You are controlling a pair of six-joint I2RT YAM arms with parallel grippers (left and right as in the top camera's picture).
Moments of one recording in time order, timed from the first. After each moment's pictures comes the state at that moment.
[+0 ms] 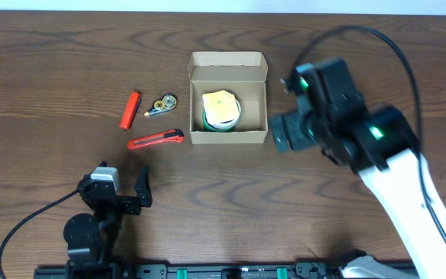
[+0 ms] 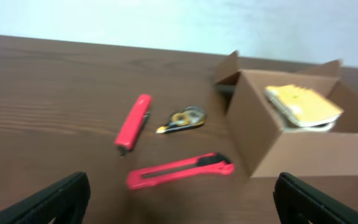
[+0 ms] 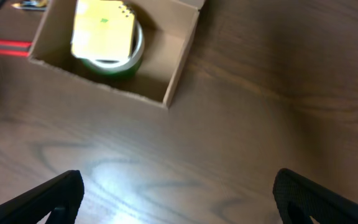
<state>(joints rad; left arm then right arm) 0.05 0.01 0.10 -0.31 0.23 -0.11 0.45 1.33 1.47 -1.18 0.06 0.11</state>
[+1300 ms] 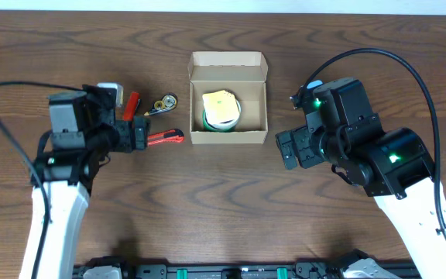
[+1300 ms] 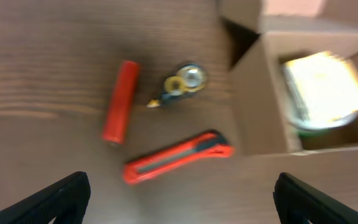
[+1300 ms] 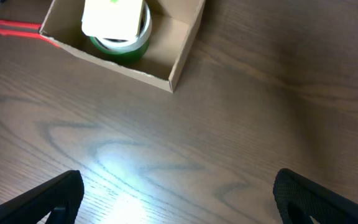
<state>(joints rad) 0.05 1.20 0.92 -0.59 0.25 0.05 0.45 1.24 1.42 -1.21 0.04 0.09</state>
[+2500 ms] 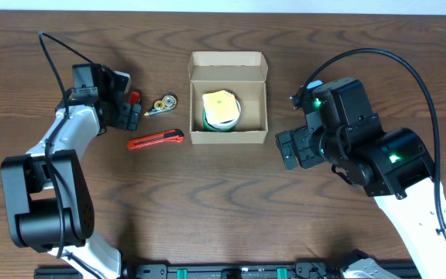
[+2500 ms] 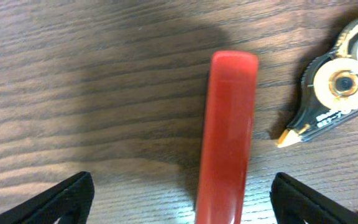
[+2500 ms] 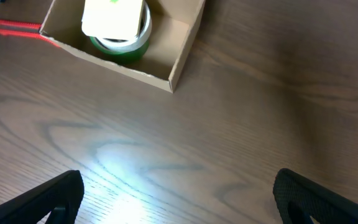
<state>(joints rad) 0.10 1.84 1.11 -0.37 0.10 0.34 0.45 1.24 1.42 -1.21 0.04 0.09</state>
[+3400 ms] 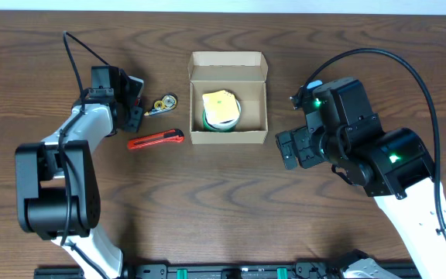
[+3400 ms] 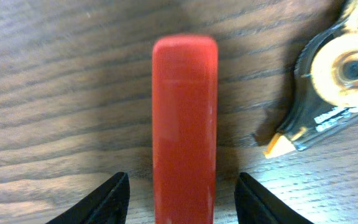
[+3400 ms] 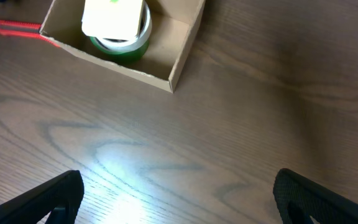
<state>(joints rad) 0.04 1.91 1.11 -0.36 0.03 0.35 0.45 1.24 1.42 -1.21 0.04 0.09</state>
